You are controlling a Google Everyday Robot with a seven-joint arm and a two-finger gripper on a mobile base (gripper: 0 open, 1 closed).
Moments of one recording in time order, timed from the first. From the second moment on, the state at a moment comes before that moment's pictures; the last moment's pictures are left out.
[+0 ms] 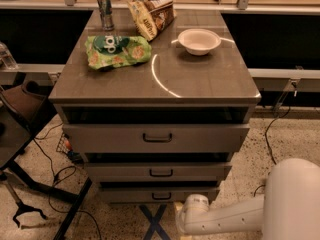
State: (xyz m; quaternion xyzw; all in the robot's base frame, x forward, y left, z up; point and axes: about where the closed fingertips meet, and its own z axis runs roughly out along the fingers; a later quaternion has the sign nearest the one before) arm 0.426 -0.092 0.207 -0.73 0.67 0.01 0.11
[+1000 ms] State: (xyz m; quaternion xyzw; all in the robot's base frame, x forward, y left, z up) arm 0.459 -0.051 0.181 -0.74 0.66 0.01 0.12
